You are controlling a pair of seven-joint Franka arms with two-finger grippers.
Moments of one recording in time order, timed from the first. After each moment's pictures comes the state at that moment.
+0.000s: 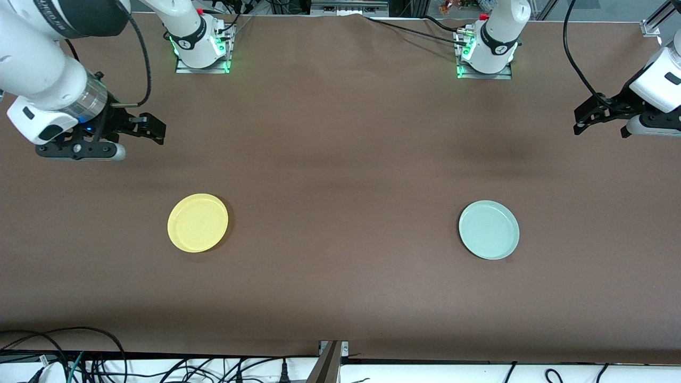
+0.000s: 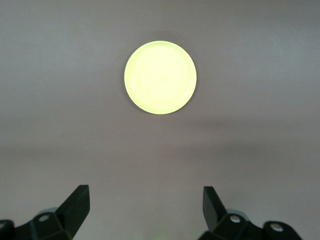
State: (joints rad) left arm -0.03 -0.12 0.03 -1.81 0.03 1.73 0.06; right arm 0.19 0.09 0.05 -1.60 -0.04 1.61 0.21
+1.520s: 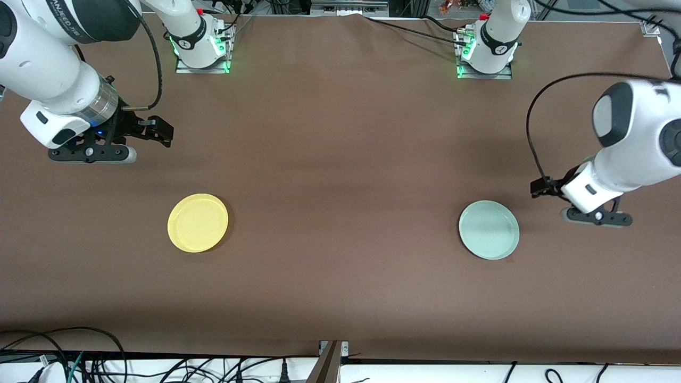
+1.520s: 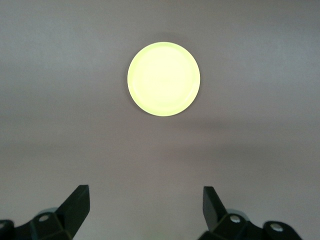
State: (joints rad) left arm -0.04 0.31 0.03 -1.74 0.03 1.97 0.12; right arm 0.19 0.10 0.05 -1.60 -0.05 1.61 0.21
